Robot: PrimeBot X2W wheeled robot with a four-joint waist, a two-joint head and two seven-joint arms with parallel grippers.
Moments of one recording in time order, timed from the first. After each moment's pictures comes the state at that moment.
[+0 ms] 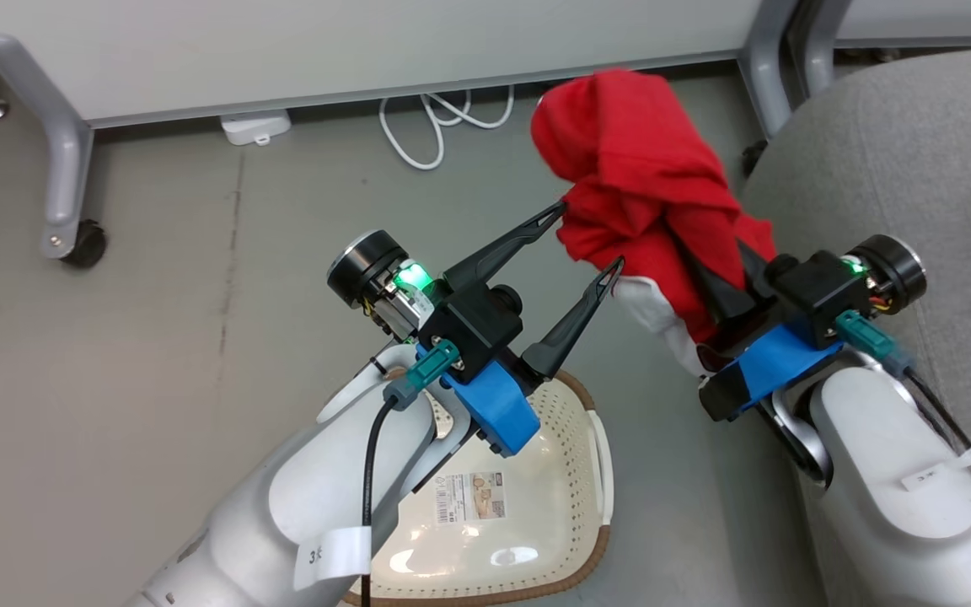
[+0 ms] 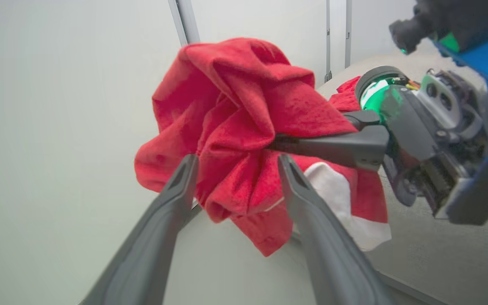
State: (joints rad) left arm -0.74 0.14 -0.87 0.46 -0.35 -0.13 -0.26; right arm -0.59 -0.25 0.40 0.41 0.14 0.13 -0.26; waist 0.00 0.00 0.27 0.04
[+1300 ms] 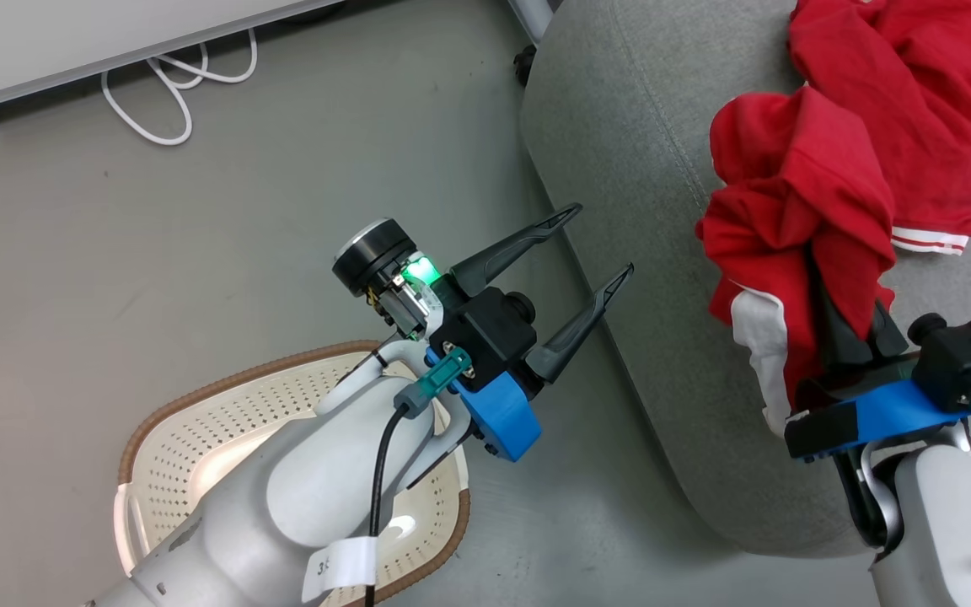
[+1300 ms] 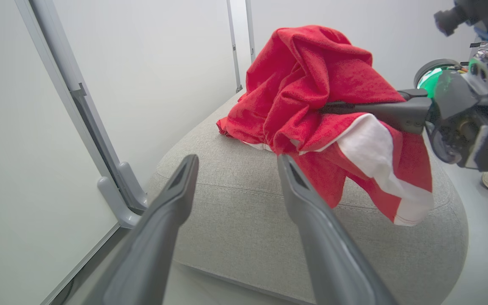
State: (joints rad) left arm -0.78 0.18 -0.93 0.43 -0.32 -0.13 -0.26; right arm -0.34 -0.15 0.02 0.25 0.09 0.13 -0.26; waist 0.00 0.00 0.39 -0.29
